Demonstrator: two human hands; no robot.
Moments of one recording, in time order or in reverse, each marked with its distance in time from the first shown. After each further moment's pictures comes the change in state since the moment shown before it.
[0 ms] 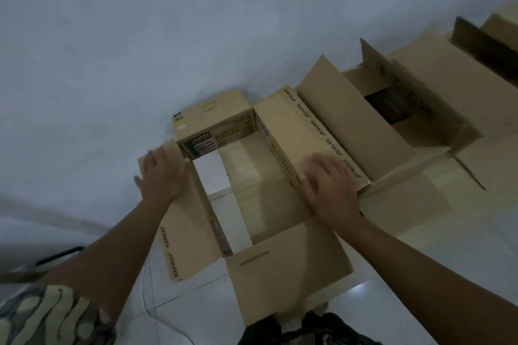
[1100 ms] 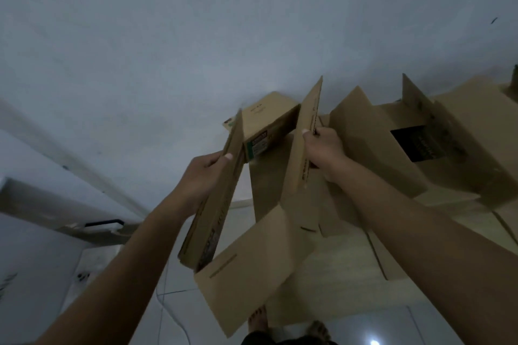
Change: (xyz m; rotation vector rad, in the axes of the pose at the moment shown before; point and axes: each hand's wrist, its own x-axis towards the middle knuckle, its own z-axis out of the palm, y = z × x) left_hand -0.147 0.079 -0.100 -0.832 -0.141 0.075; right_hand 0.114 -0.073 -0.060 0.702 -0.384 0.492
